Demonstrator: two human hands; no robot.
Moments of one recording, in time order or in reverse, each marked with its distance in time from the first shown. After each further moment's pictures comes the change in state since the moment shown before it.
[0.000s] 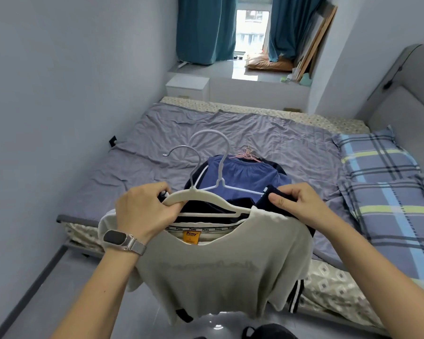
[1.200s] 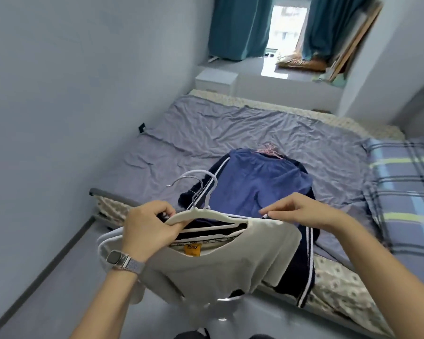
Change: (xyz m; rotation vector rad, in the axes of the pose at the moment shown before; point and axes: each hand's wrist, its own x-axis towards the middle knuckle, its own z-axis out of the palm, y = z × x) left_hand -0.098 -0.033 -0.030 -0.228 -0.042 -0.192; right_hand -0.019 -0.008 0.033 -0.084 -0.497 0.228
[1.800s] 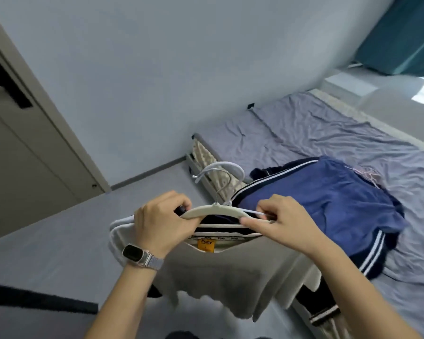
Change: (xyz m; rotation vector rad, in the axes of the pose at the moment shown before) left_hand -0.242 0.078 -0.073 0.406 0.375 -0.313; right_hand -0.087 -0.050 0.143 -0.559 0.042 -0.666
